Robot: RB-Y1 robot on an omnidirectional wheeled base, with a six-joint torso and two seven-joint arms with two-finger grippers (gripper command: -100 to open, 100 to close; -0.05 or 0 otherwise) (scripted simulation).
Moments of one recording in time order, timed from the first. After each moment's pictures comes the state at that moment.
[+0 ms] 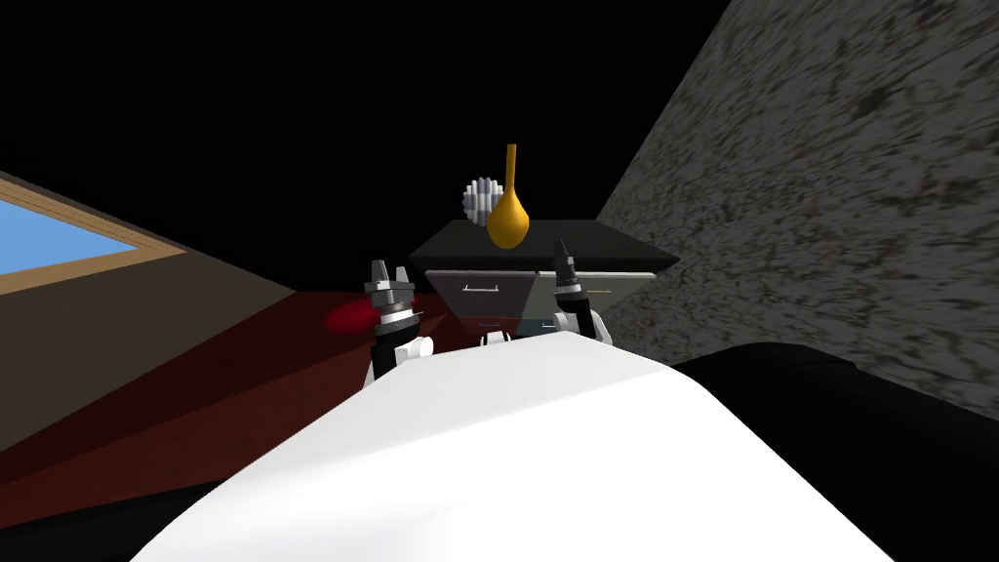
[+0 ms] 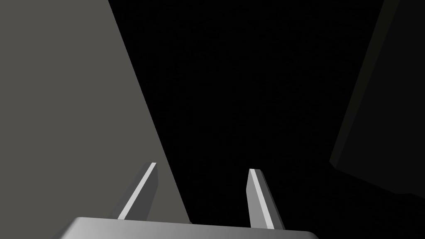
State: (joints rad) left arm 0.45 0.05 0.01 -2.24 0.08 -0.44 0.02; right arm 0.41 -0.14 -0.04 -2.25 0.11 -0.42 0.42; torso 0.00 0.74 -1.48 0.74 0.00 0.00
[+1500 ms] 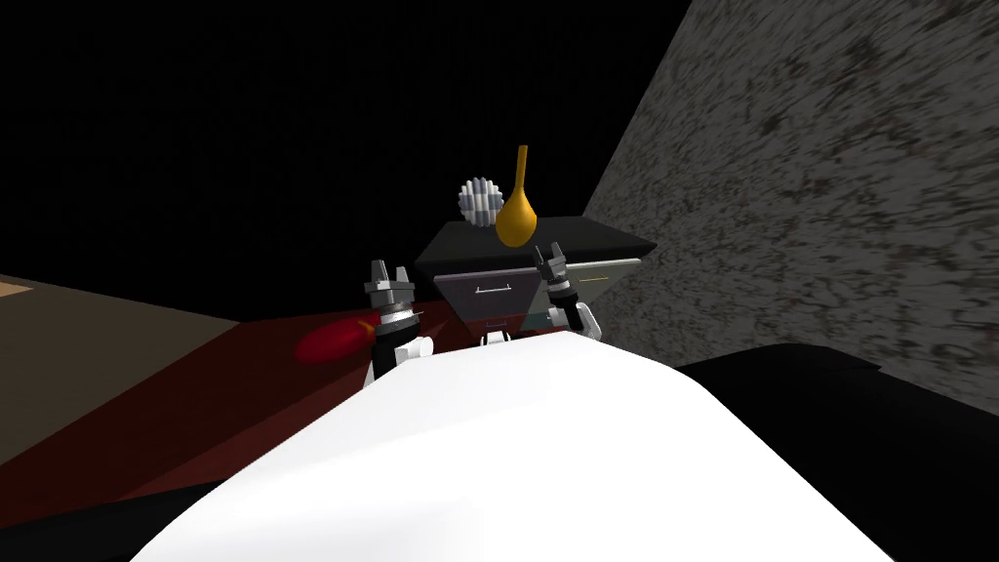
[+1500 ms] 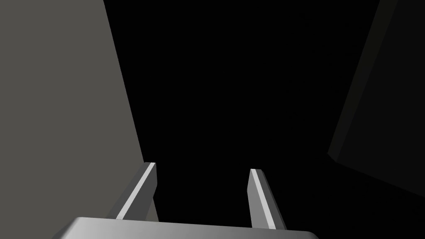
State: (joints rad) left arm 0.45 0.05 0.01 -2.24 0.08 -0.44 0.02; right arm 0.30 -0.17 -0.02 -2.13 0.30 -0.51 0.83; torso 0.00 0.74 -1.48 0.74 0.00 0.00
